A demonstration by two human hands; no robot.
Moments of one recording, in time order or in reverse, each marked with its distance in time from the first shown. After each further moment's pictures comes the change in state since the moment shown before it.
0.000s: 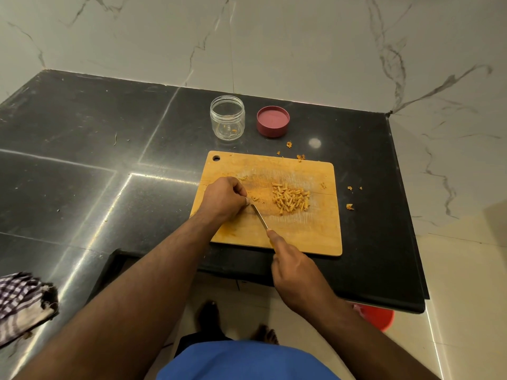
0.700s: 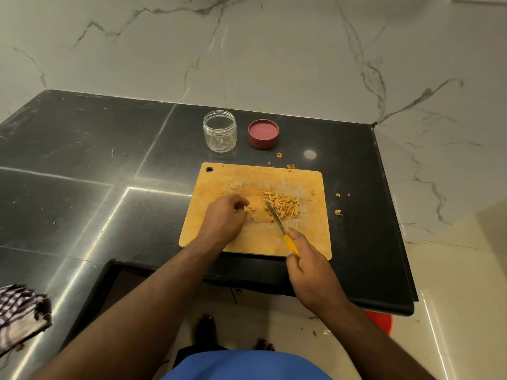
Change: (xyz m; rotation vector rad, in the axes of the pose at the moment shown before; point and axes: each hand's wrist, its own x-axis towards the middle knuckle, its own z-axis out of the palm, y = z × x) left_hand -0.031 0.006 0.017 -0.019 0.087 0.119; right_hand -0.006 0.028 -0.023 0.142 0.172 0.069
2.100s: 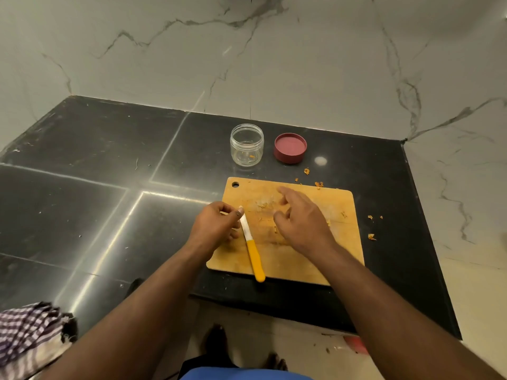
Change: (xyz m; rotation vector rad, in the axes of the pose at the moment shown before) left_hand 0.026 -0.048 -0.059 -0.430 0.003 -0.323; right_hand 0.134 -0.078 0.016 -0.174 0.086 -0.156
